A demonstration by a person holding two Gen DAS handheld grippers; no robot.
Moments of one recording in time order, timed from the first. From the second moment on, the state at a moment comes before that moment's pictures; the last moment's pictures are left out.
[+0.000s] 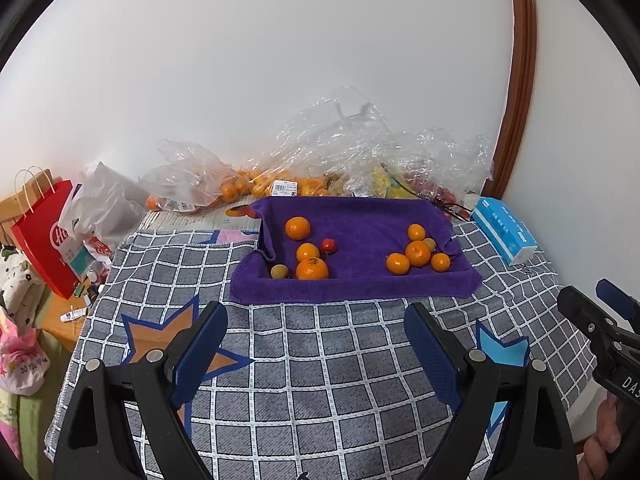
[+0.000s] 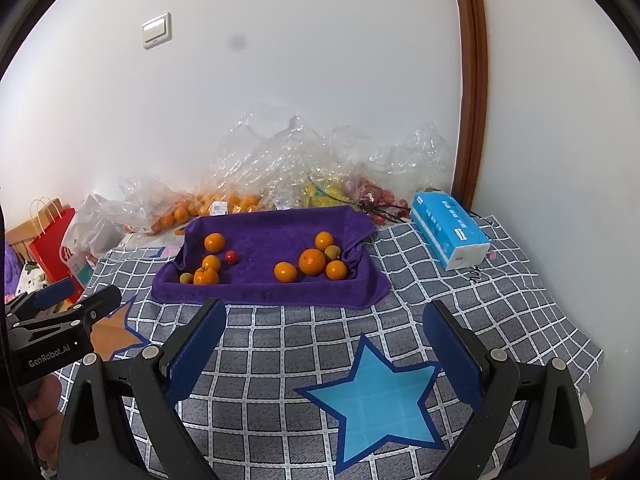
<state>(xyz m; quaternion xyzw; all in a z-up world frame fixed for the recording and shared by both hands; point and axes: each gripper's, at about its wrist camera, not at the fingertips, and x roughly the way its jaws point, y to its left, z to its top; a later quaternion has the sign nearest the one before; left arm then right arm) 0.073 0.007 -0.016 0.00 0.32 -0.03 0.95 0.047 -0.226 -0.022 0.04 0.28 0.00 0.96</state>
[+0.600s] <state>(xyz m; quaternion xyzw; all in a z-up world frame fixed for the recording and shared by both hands) 0.073 0.010 -0.016 0.00 0.32 -0.03 0.95 0.046 -0.224 -0.021 0.04 0.28 0.00 0.96</state>
